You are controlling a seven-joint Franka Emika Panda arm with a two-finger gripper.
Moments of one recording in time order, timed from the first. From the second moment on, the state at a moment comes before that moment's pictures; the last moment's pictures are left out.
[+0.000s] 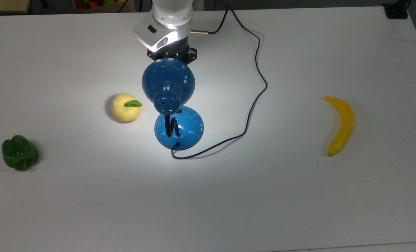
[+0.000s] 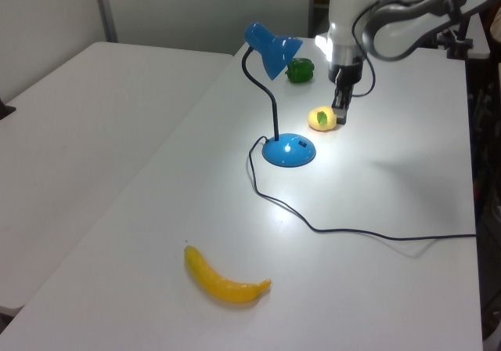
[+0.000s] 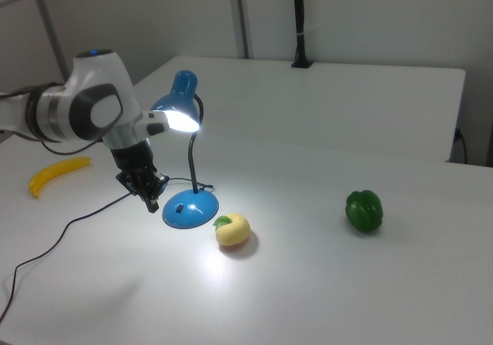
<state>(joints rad) 0.11 0.09 0.00 -2.01 -0.12 2.10 0.10</state>
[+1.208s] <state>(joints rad) 0.07 0.01 -0.01 -1.58 -0.09 1.56 0.06</state>
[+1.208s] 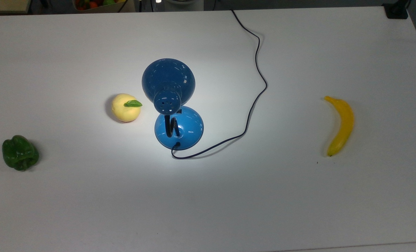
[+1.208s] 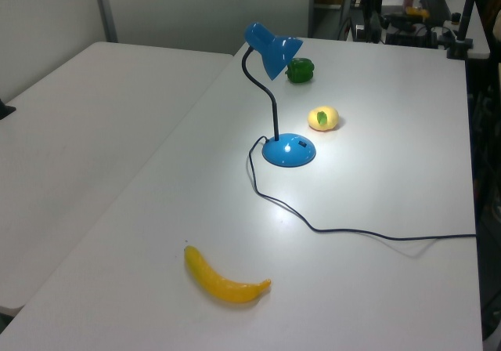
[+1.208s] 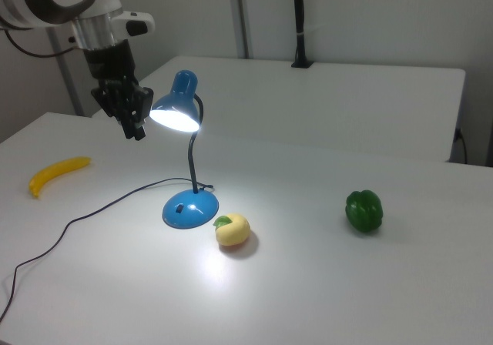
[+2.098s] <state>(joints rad) 0.07 0.01 -0.01 -1.57 -0.09 1.56 0.04</state>
